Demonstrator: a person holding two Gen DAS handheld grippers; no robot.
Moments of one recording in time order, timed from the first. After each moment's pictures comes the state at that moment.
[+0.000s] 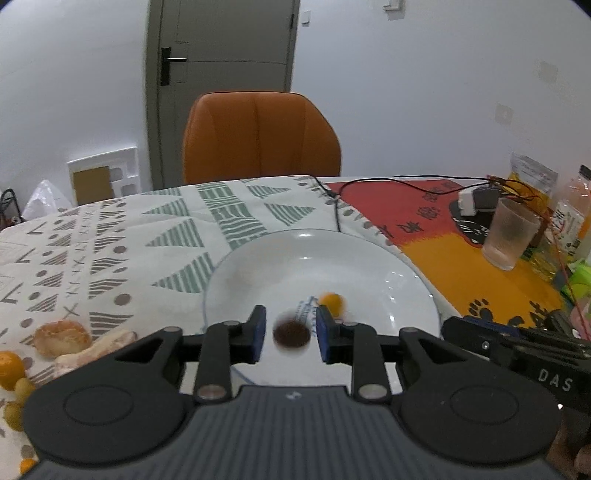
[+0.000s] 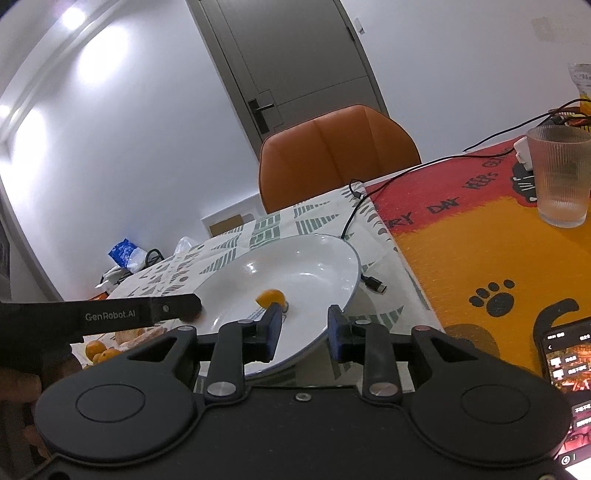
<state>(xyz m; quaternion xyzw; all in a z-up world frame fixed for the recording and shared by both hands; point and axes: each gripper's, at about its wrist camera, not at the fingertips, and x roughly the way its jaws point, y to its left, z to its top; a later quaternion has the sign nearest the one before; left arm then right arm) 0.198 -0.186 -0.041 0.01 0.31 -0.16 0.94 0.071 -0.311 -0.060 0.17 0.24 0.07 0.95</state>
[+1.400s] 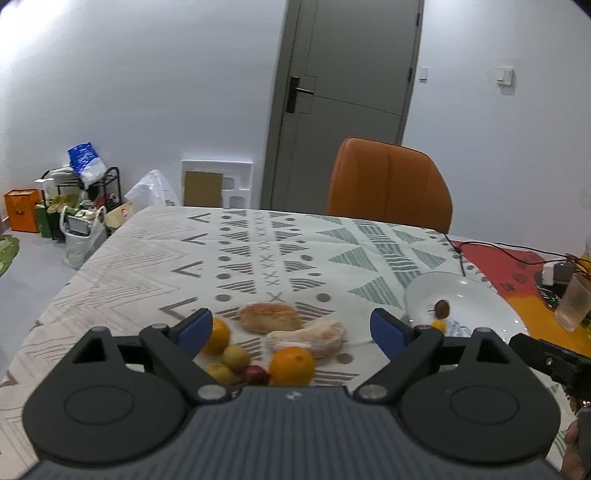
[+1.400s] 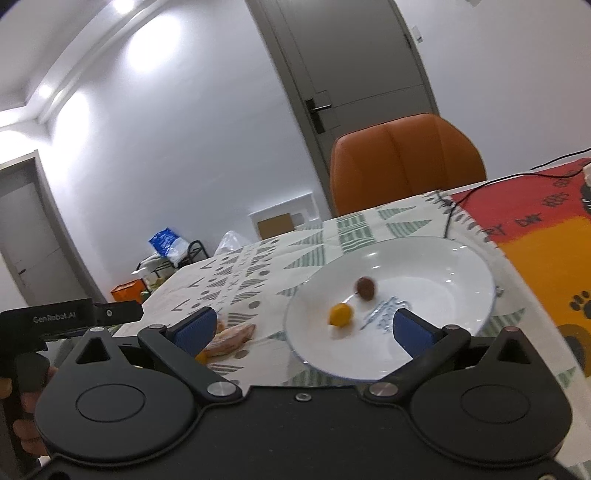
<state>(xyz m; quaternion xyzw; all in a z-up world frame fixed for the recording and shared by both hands) 0.137 -0.026 -0.013 -0.06 0.26 -0.01 0.96 0.068 -0.220 -0.037 0.14 0.22 0.14 0.96</state>
